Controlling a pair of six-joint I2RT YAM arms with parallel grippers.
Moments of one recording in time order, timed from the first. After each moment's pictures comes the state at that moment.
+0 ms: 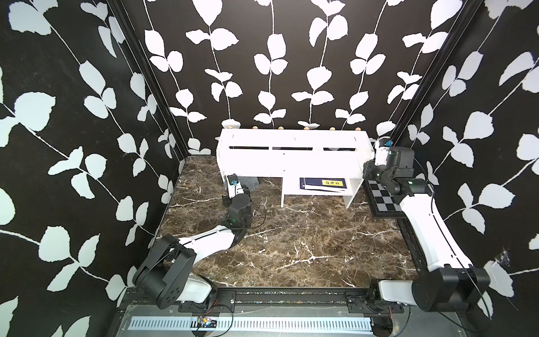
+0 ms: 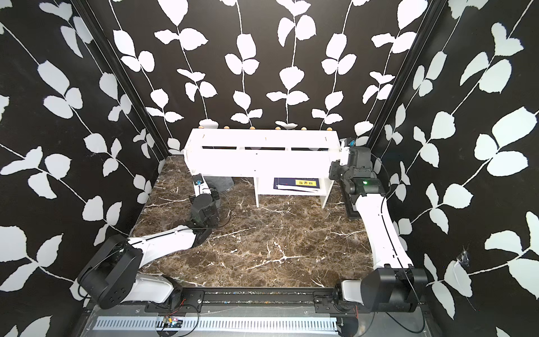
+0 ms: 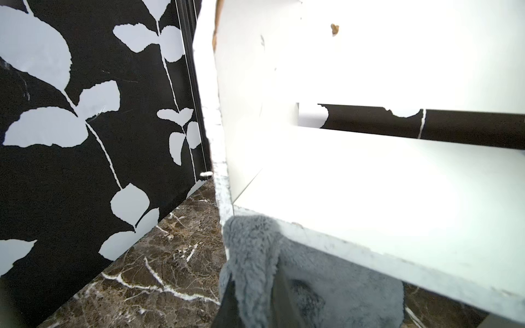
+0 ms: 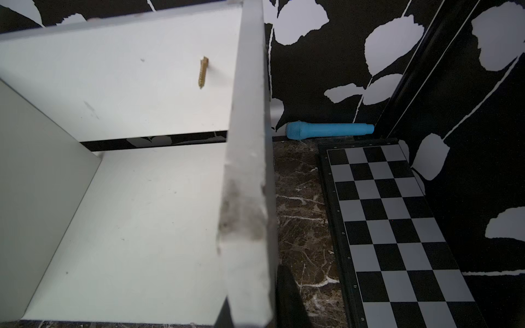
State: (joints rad) left arm -0.60 1.41 0.57 0.88 -0.98 0.04; right arm 0.02 1.32 1.34 -0.54 -0.12 0.10
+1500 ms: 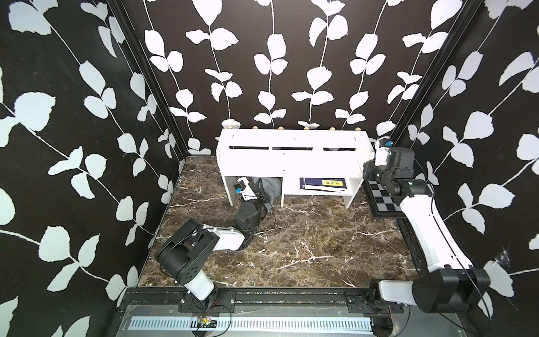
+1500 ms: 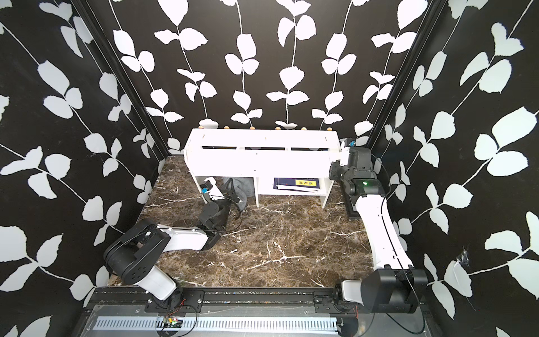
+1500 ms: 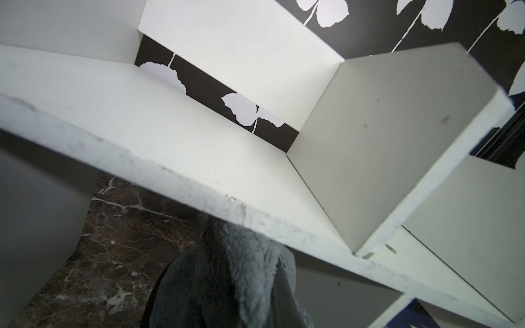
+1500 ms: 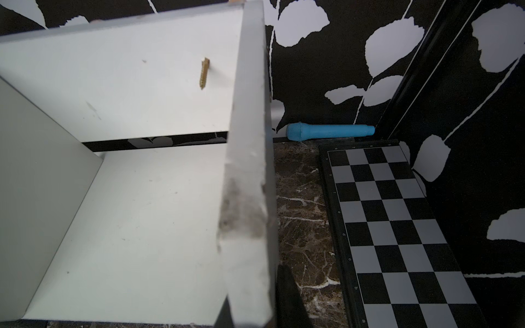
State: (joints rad) left arm -0.68 1.60 0.56 1.23 -0.50 -0.45; right arm 0.02 1.31 1.33 -0.52 -0.12 0.10
